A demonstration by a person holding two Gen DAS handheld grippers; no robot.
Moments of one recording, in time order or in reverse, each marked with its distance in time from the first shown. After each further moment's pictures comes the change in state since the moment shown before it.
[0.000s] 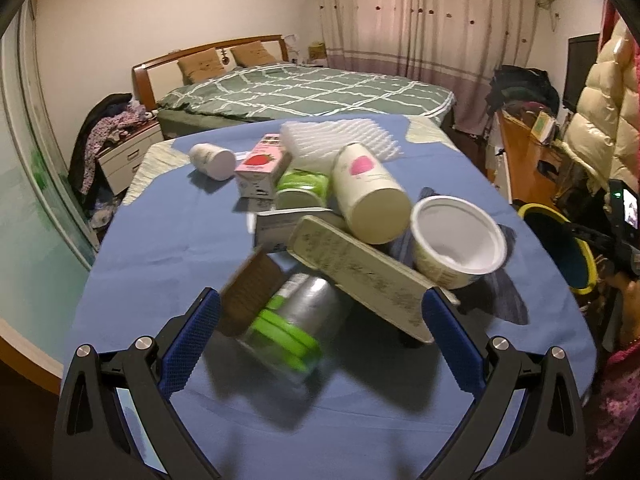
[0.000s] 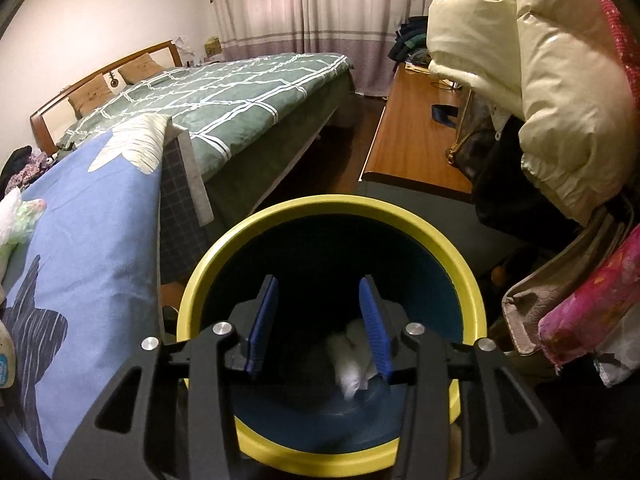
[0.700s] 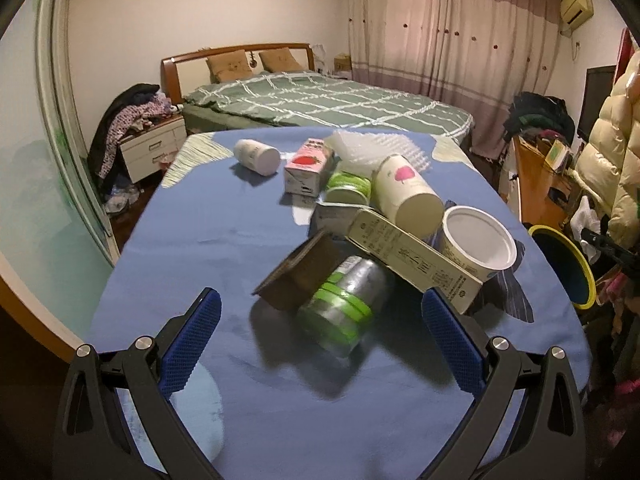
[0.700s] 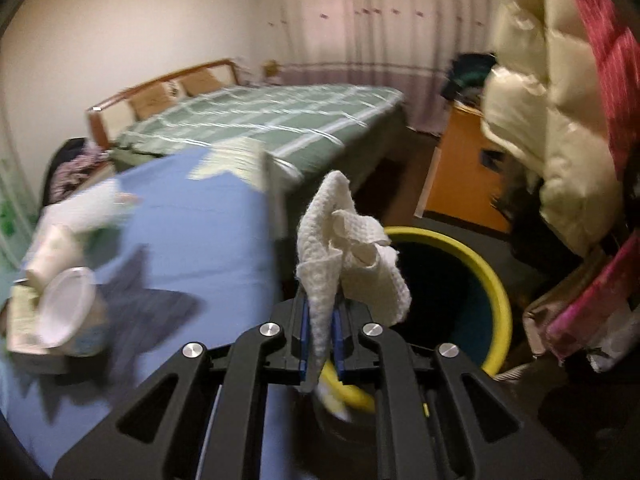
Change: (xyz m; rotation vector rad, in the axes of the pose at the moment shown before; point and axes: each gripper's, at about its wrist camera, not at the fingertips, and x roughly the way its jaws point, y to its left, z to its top) left arm -0.034 0.035 -0.021 -0.091 -0.038 0.025; right arm -0.068 0.052 -0.001 -0.094 -0.094 0.130
